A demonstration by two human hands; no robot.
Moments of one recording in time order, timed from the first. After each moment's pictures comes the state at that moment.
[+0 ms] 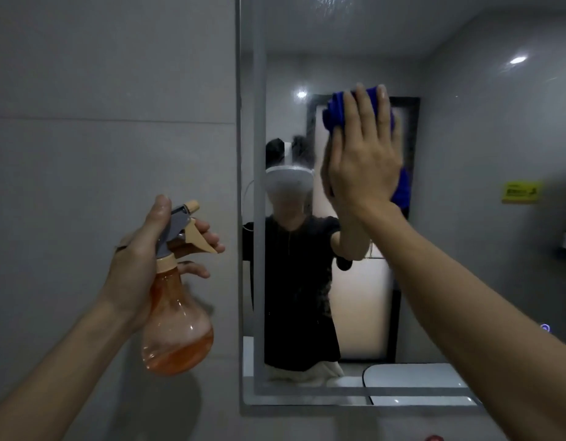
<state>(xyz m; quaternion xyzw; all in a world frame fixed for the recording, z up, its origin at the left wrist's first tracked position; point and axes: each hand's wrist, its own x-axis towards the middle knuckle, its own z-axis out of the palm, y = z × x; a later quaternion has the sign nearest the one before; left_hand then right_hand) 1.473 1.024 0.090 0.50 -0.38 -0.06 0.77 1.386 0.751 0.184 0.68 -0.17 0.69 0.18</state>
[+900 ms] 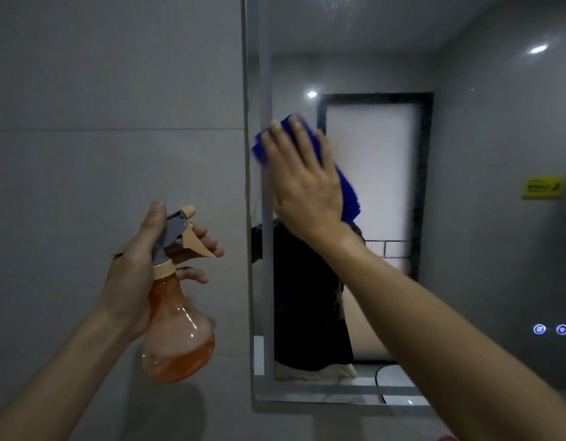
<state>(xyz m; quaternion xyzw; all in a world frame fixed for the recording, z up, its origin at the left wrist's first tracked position) 1.462 1.039 0.088 0.51 -0.37 -0.04 0.78 1.426 0.802 0.148 0.75 -0.04 0.61 0.26</state>
